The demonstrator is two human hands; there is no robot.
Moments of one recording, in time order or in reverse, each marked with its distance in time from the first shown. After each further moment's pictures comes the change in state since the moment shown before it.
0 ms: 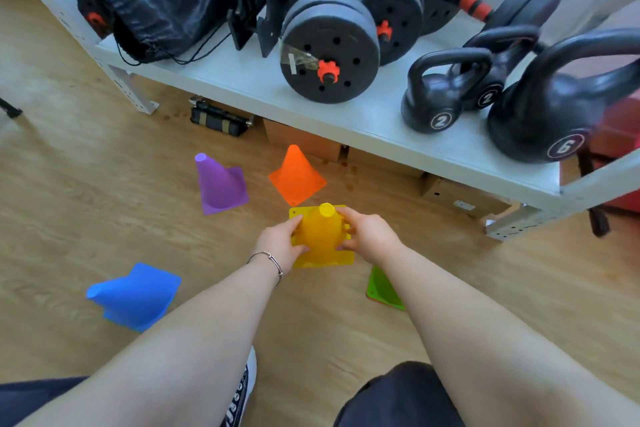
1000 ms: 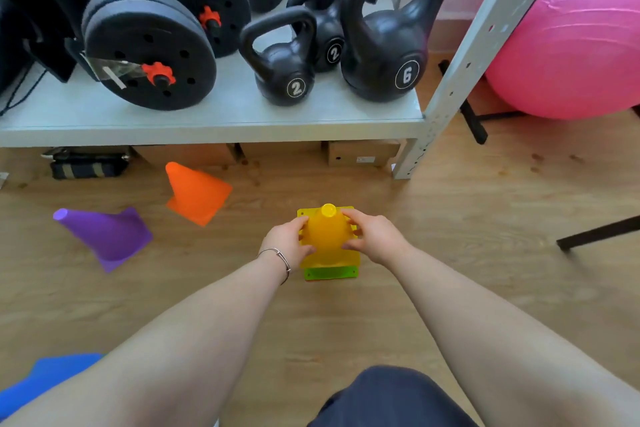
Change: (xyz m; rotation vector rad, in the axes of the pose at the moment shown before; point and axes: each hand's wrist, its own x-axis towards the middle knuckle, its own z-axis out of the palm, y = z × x) left_hand 0.005 0.125 0.119 0.206 -0.249 0.306; right_hand -0.103 0.160 0.003 0.222 0.172 0.303
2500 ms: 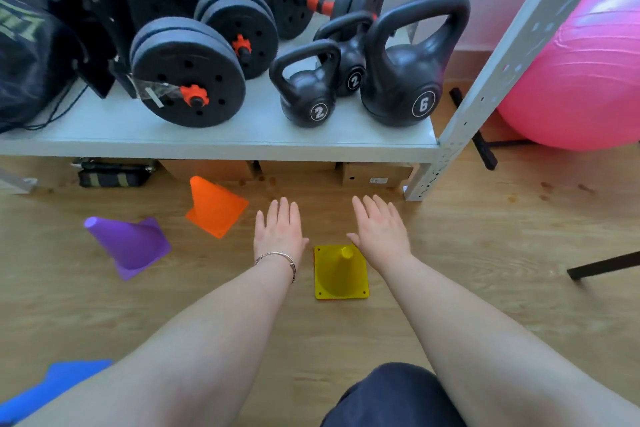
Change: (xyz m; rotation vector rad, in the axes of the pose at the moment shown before) left_hand -0.006 0.005 -0.043 0.599 0.322 0.014; right_hand 0.004 -0.045 -0.014 -0.517 0.364 -0.102
